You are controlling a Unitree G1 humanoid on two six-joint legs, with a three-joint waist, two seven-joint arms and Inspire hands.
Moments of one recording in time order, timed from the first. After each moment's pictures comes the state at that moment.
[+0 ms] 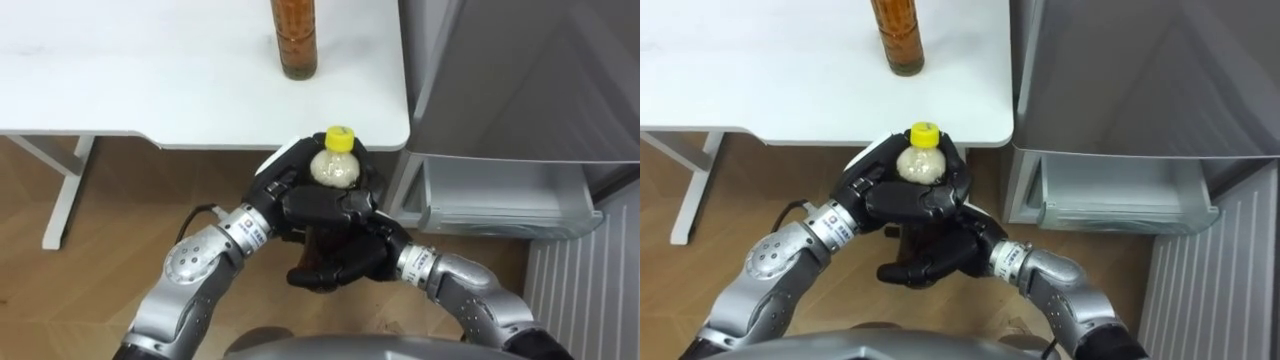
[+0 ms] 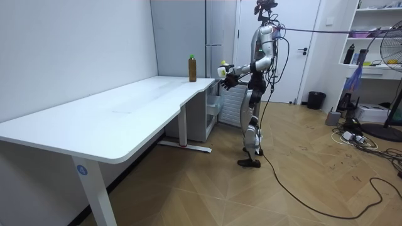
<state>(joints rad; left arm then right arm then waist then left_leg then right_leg) 0.20 0.27 -0.34 0.00 -0.42 -0.04 -0.44 0.06 -0.24 0.48 0.49 0.59 -0.01 0.70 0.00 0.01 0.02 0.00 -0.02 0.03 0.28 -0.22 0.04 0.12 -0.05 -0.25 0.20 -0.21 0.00</state>
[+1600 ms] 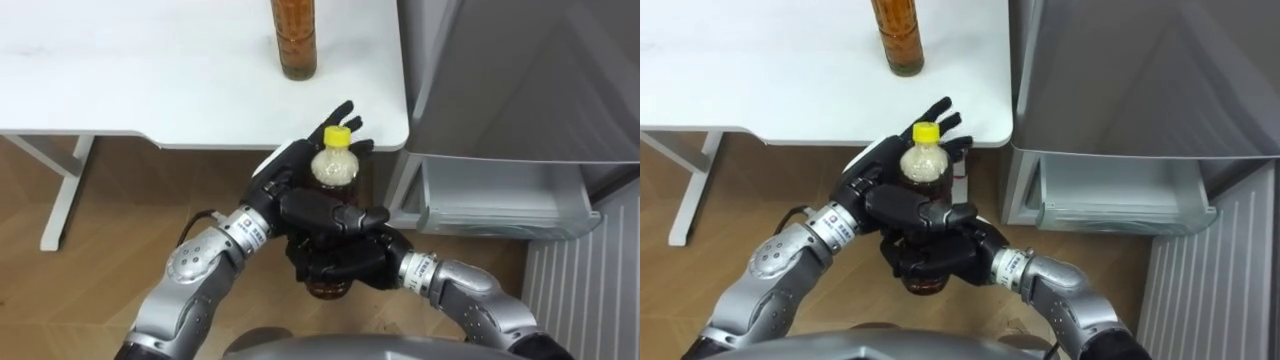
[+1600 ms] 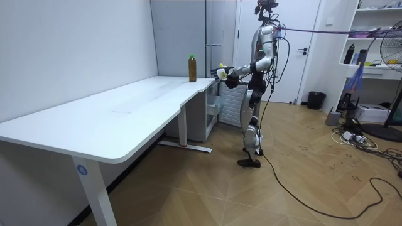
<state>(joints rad) 0.19 0.26 -0.34 0.03 -0.48 -0.01 -0.39 0.07 -0.27 0.52 0.49 0.59 -0.02 0.70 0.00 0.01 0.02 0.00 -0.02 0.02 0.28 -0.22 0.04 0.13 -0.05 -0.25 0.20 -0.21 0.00</state>
